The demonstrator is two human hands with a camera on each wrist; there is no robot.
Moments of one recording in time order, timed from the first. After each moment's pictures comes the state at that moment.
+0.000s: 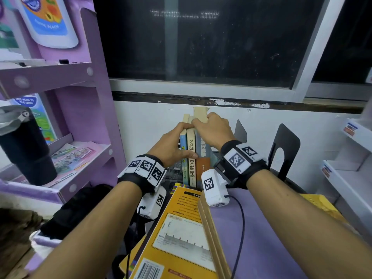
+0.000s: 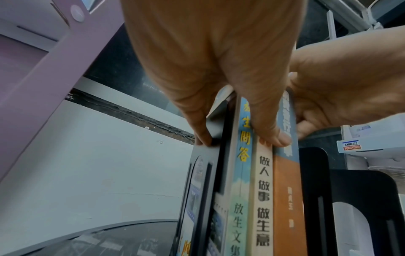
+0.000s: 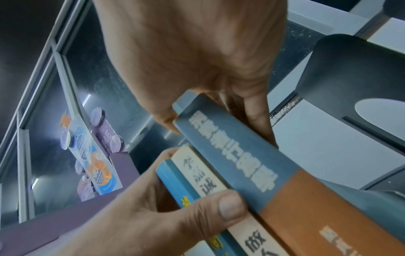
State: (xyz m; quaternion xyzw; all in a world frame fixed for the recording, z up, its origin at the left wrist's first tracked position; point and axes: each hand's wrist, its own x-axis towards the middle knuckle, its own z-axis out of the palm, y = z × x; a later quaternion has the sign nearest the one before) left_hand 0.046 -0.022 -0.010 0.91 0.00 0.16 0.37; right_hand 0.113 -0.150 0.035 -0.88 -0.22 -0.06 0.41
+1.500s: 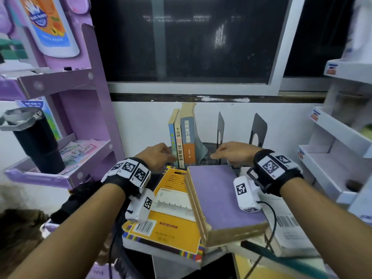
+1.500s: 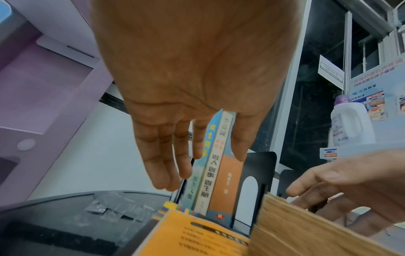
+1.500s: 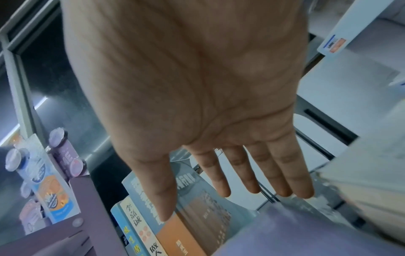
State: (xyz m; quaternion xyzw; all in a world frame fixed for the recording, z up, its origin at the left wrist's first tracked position) left_hand -0.020 -0.054 -0.024 0.92 0.18 0.02 0.36; right_hand 0.065 -0.288 0.014 -0.92 -0.24 0.20 0.23
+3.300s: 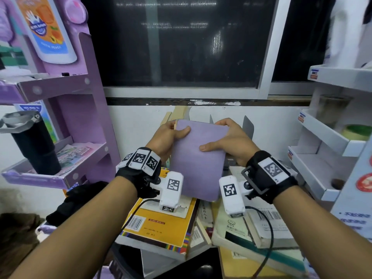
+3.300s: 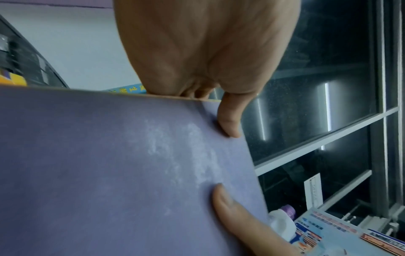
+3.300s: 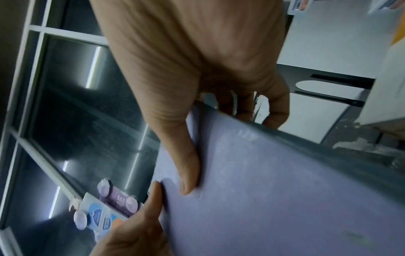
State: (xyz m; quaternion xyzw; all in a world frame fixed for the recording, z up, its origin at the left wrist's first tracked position) left_hand -0.030 -0.136 0.028 0.65 0.06 0.14 0.75; right_hand 0.039 -0.310 0.028 -0.78 -0.21 0.06 0.59
